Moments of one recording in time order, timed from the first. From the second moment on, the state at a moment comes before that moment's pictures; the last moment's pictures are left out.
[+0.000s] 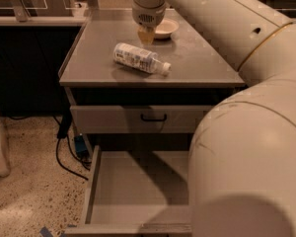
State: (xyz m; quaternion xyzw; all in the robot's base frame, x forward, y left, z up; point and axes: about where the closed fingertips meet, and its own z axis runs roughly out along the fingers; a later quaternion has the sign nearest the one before) arm 0.728 -0.008 0.929 -0.64 0.74 -0.13 0.18
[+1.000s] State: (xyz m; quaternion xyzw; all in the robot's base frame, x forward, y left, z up) arm 0.729 -0.008 0.929 -0.64 0.74 -0.13 0.18
